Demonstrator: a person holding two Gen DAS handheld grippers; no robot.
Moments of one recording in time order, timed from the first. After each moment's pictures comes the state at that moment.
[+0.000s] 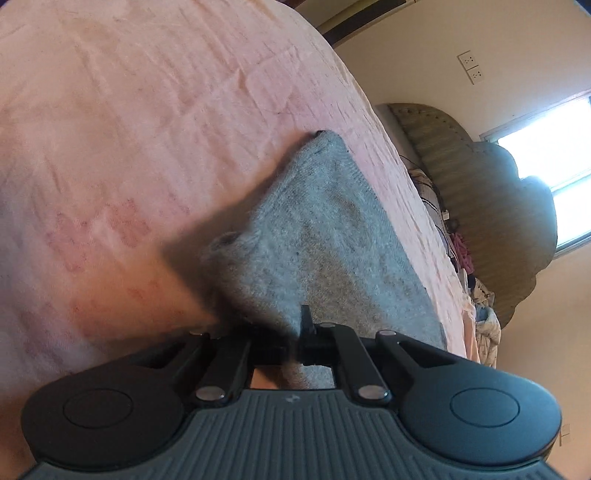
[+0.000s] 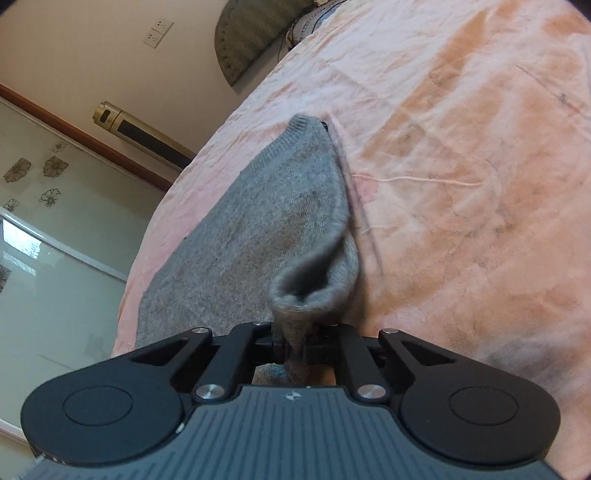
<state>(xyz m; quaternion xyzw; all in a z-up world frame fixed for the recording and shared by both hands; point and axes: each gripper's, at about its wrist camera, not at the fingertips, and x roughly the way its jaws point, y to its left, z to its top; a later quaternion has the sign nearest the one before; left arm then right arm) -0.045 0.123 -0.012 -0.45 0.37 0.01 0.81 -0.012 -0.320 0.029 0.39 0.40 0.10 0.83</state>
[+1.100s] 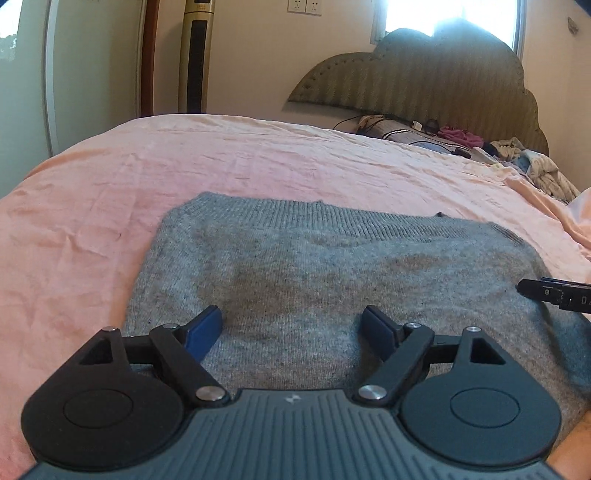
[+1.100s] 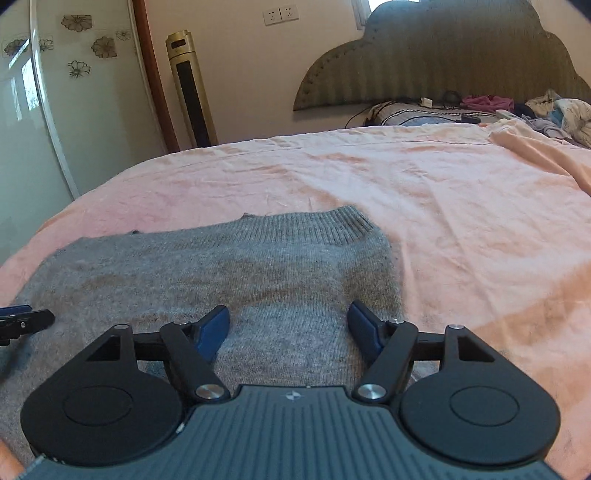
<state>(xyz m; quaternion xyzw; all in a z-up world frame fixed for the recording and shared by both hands) 0.024 0.023 -0.002 -0.05 0.33 -0.03 0.94 0.077 -0.262 0.036 0.05 0.33 0.10 0.94</state>
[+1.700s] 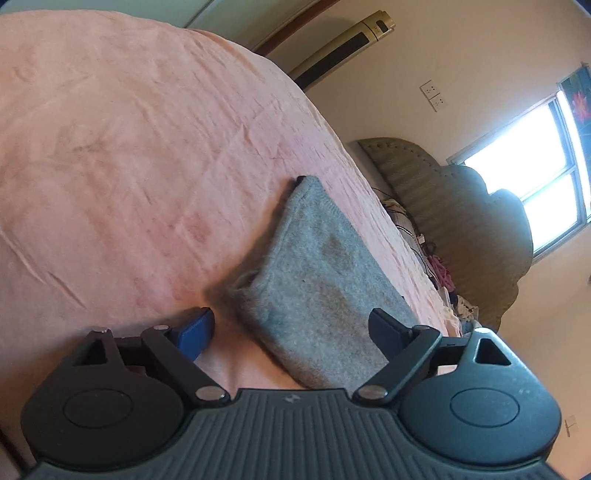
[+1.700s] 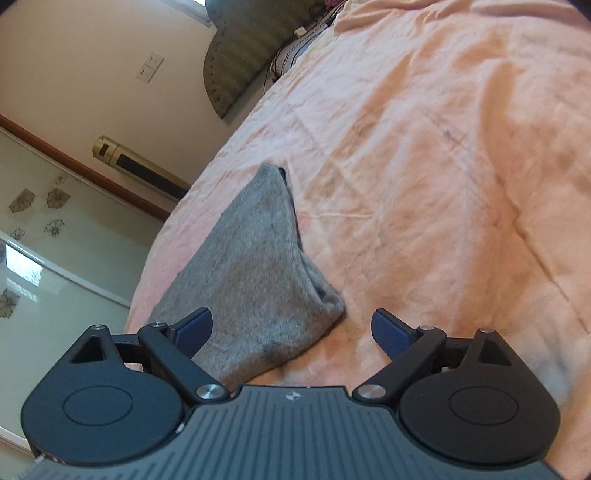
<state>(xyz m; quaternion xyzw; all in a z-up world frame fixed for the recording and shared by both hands) -0.106 0.136 -0.006 -0.44 0.30 -0.01 0.85 -0.063 -0.359 0.031 0.41 0.36 0.07 0.84</state>
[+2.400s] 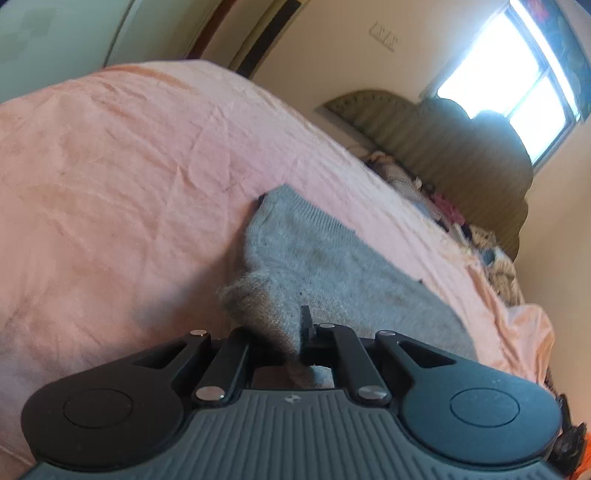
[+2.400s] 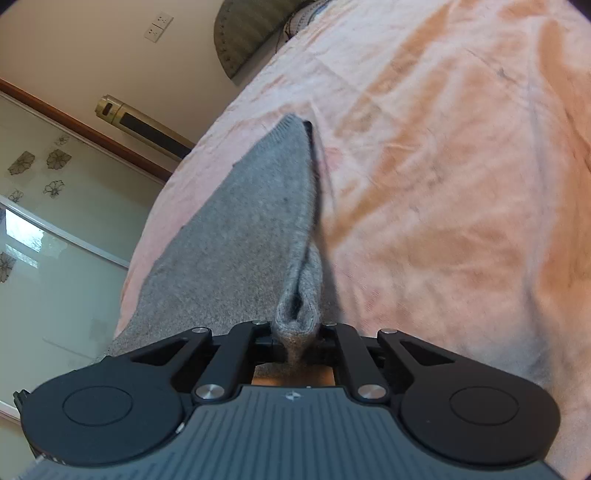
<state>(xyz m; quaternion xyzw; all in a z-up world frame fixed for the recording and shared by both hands) -0.046 0.140 0.022 -0.28 0.36 -0.05 0.89 -0.060 -0.329 0.013 0.41 0.41 0.10 0.81</state>
